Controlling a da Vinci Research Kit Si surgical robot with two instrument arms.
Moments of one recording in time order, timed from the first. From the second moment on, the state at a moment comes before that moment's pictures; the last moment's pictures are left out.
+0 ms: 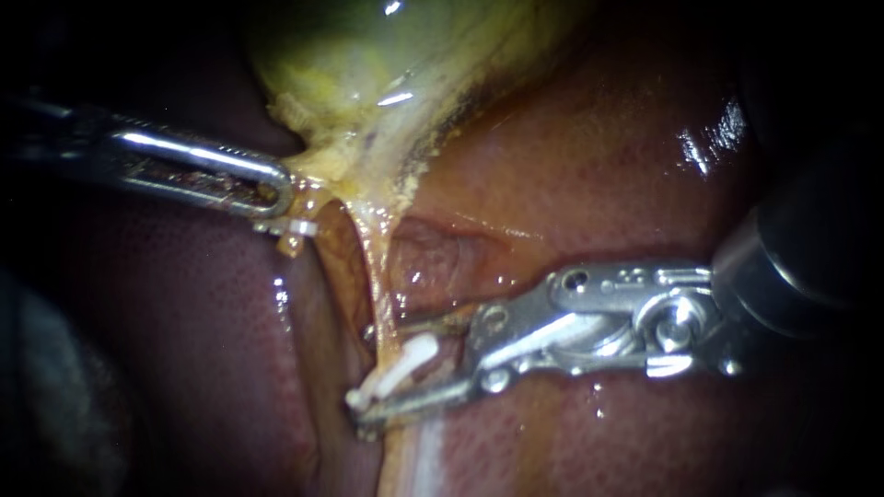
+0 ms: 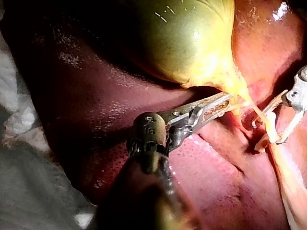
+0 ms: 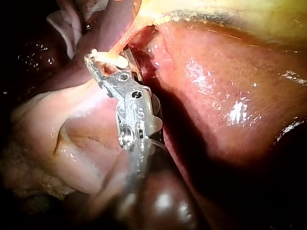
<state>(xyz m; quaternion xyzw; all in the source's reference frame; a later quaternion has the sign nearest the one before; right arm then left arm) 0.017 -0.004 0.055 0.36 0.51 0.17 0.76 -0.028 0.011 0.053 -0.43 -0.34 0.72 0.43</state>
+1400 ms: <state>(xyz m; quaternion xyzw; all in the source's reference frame) 0.010 0.001 0.055 0.24 0.56 0.10 0.78 -0.028 0.011 0.053 -0.43 -0.34 0.72 0.43</state>
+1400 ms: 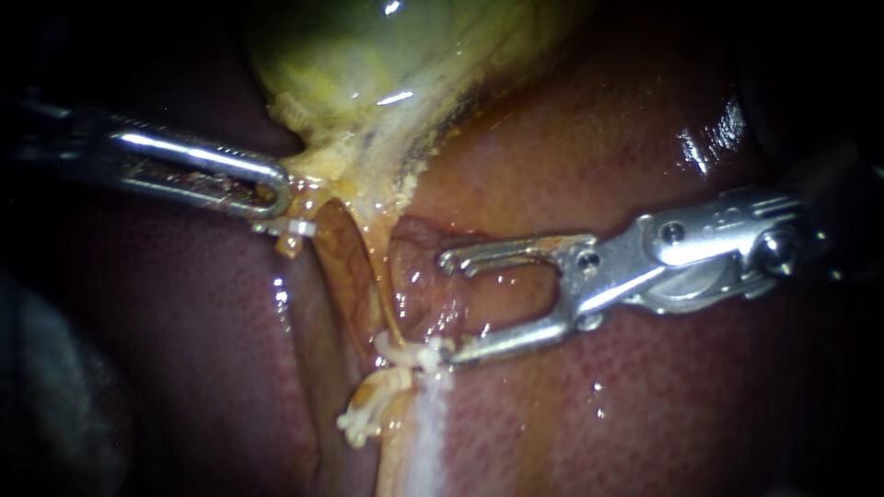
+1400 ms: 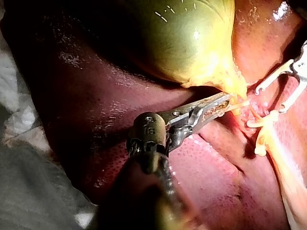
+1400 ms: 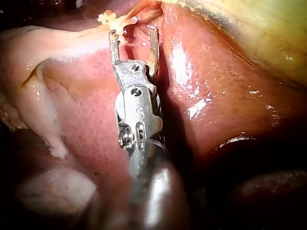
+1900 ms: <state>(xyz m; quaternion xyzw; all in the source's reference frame) 0.005 0.003 0.053 0.21 0.57 0.11 0.79 -0.027 0.011 0.053 -0.43 -0.34 0.72 0.43</state>
